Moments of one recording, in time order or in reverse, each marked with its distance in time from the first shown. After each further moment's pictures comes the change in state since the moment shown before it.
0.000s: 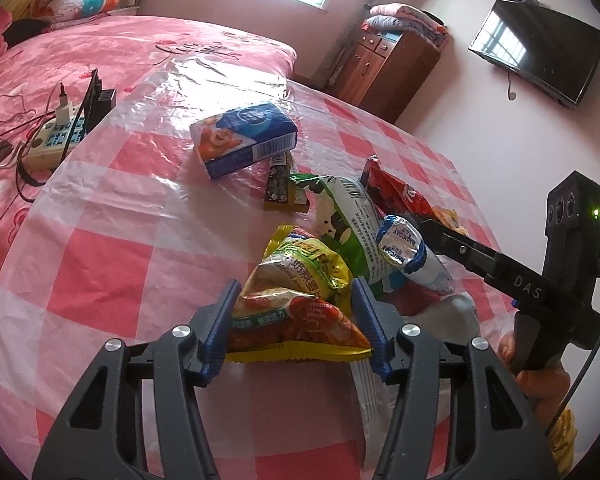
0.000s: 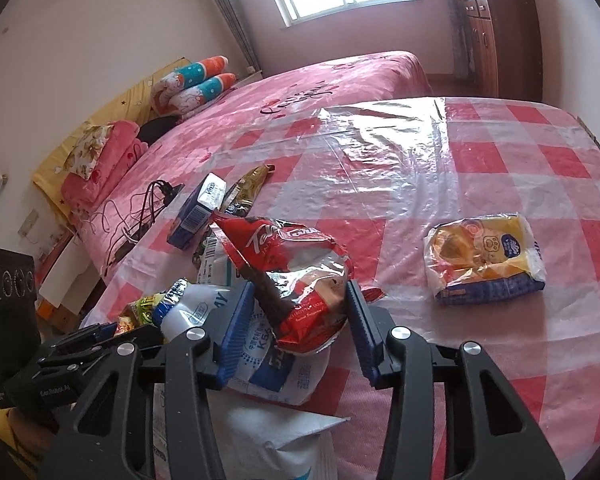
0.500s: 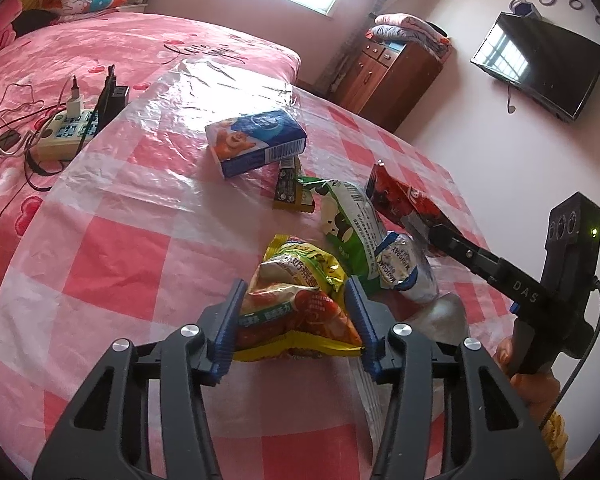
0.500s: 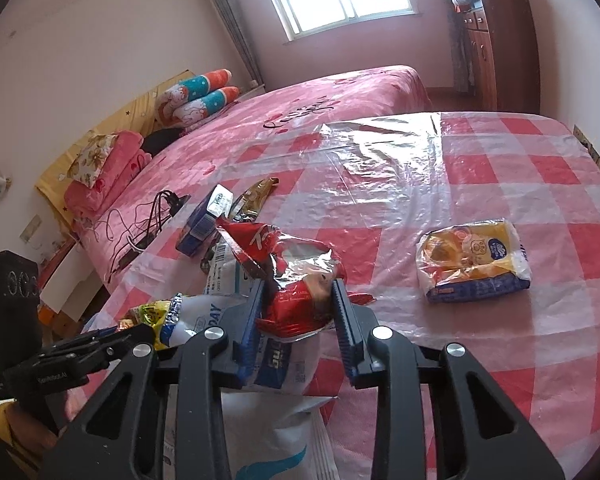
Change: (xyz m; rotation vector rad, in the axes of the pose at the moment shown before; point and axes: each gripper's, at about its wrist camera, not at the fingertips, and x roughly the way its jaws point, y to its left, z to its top) left arm -0.016 0.009 -0.005 -0.035 -0.024 -0.018; right arm -0.016 -0.001 -0.005 -0.003 -0.056 -0.002
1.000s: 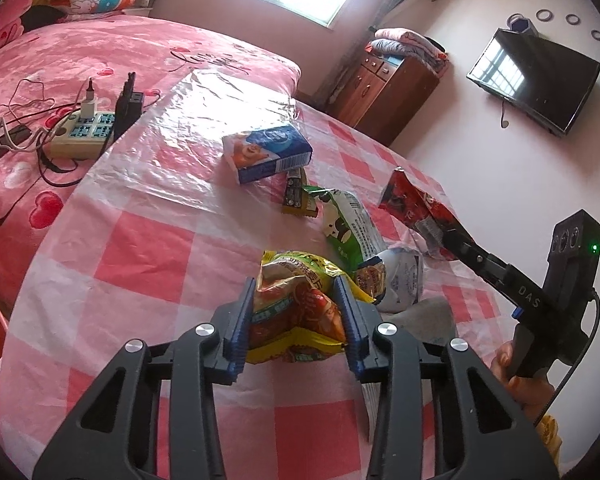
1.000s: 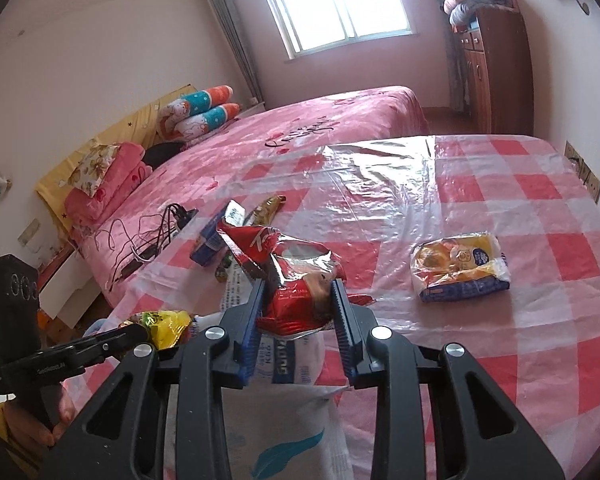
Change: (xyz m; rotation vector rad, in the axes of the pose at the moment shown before) left arm -0.028 0.012 -0.006 -0.028 -0.042 -0.026; right arm -0.025 0.014 -0.004 -0.020 -0.074 -0.009
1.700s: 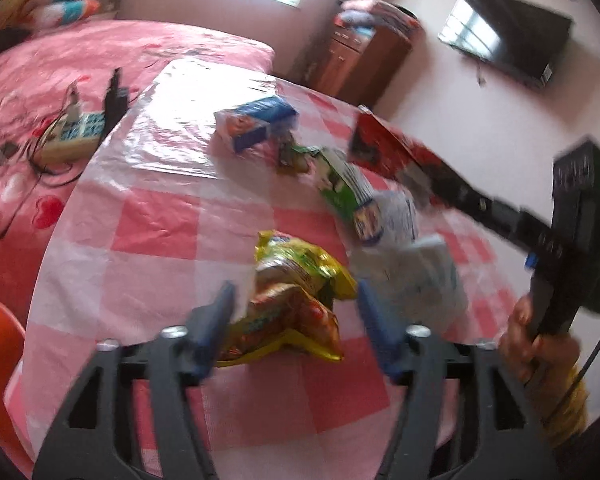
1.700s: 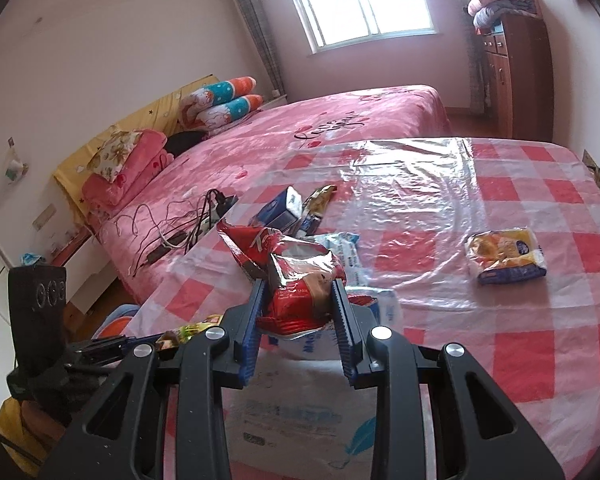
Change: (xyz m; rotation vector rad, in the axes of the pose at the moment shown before) left arm -0.012 0.003 -0.021 0.170 0.091 -0.031; right arm -0.007 0.052 -0.010 -0.052 0.033 0.048
